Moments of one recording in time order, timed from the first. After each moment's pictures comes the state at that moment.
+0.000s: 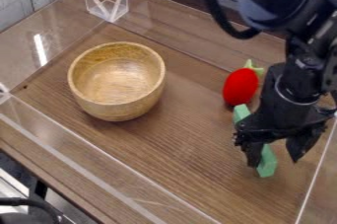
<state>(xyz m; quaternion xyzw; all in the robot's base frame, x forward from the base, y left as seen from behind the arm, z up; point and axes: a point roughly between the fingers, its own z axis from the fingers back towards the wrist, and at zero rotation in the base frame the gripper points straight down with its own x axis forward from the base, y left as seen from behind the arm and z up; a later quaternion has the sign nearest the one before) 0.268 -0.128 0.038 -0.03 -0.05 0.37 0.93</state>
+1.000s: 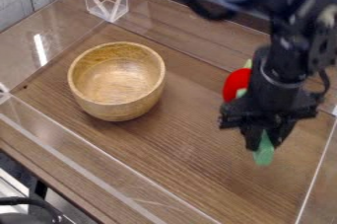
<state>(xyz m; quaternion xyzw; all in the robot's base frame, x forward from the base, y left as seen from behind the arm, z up) 0.263 -0.108 0.068 -0.03 -0.06 0.36 0.93</state>
